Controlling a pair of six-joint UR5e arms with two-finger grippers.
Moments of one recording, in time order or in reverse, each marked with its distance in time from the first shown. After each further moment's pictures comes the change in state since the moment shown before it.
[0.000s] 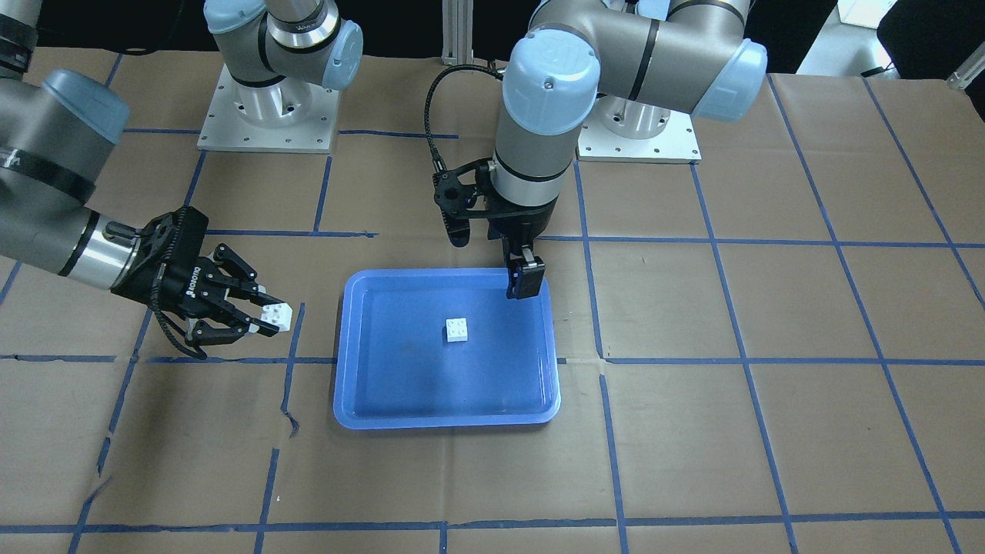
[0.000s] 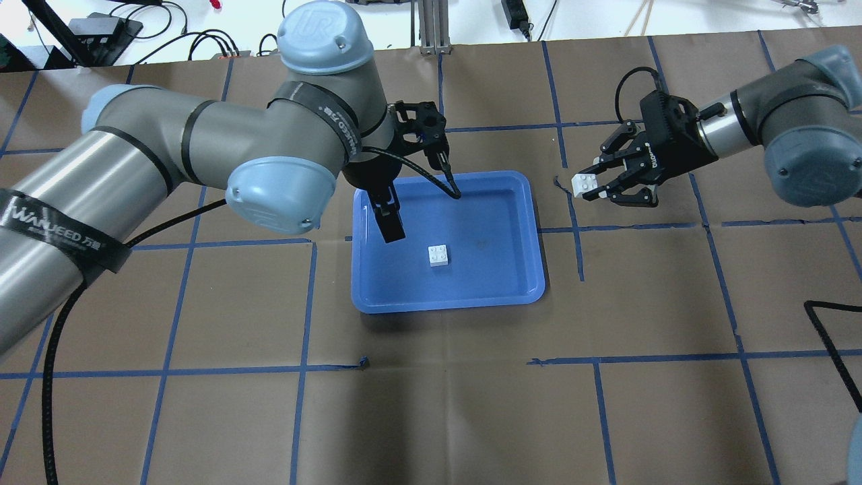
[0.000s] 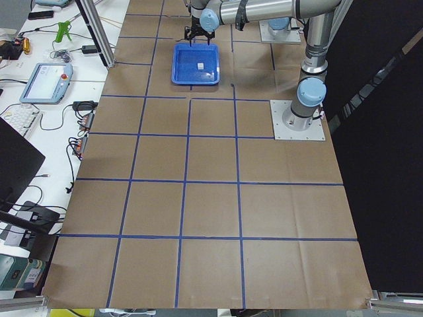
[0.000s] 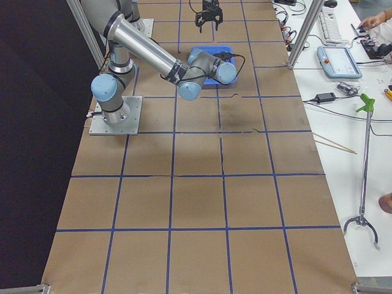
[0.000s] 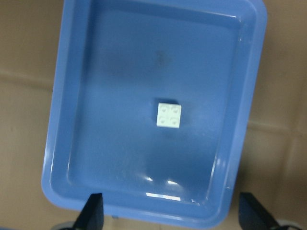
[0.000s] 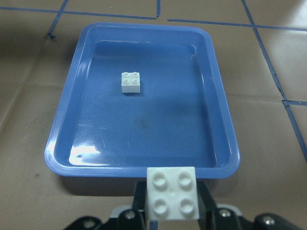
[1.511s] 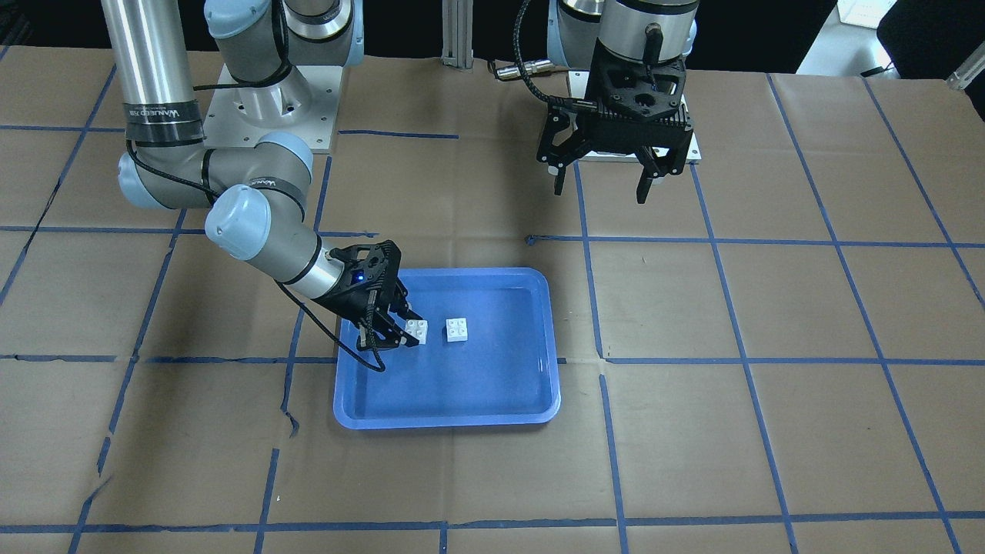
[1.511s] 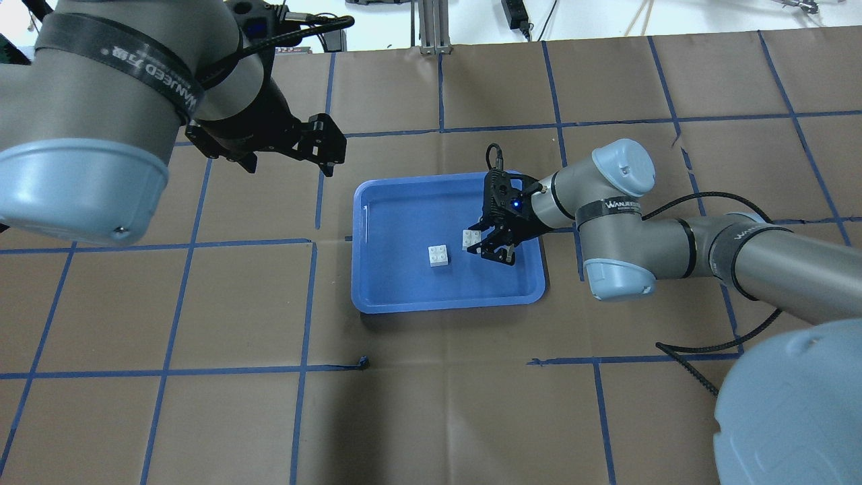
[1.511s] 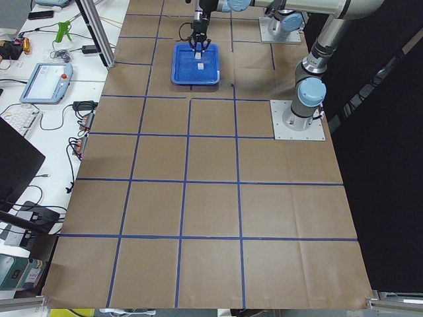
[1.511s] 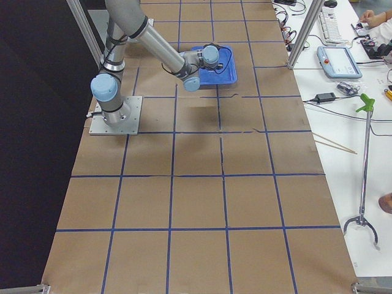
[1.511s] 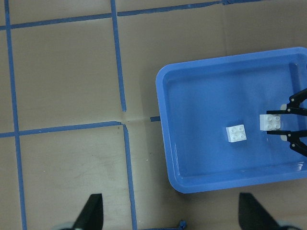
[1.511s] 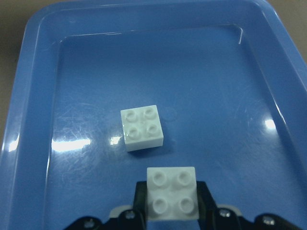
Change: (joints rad) left arm 0.097 0.242 0.013 -0.077 0.082 -1.063; right arm 0.346 0.187 0.181 -0.728 -0.116 0.614
